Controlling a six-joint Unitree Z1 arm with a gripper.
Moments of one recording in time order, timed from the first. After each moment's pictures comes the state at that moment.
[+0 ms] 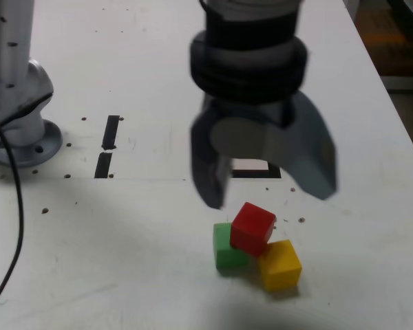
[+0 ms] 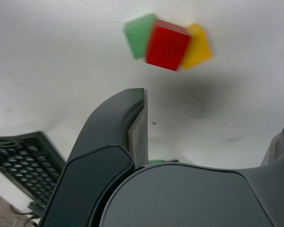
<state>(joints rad) -0.67 2.05 -2.13 1.59 -0.07 -0.38</state>
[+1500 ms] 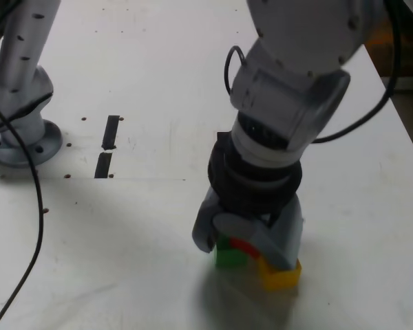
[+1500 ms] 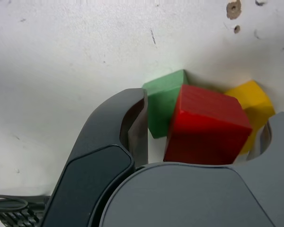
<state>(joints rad) -0.67 2.19 -1.84 1.39 0.01 -0.28</state>
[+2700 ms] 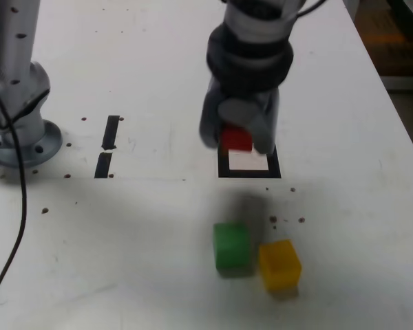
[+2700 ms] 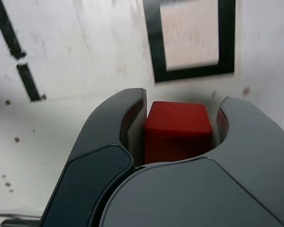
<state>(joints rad) -0.40 2.00 -1.73 1.44 0.14 -0.20</state>
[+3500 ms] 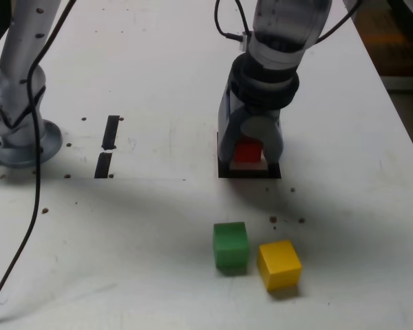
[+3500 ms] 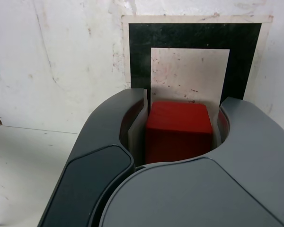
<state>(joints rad) -0.24 2.09 -1.57 1.23 0.07 -0.18</state>
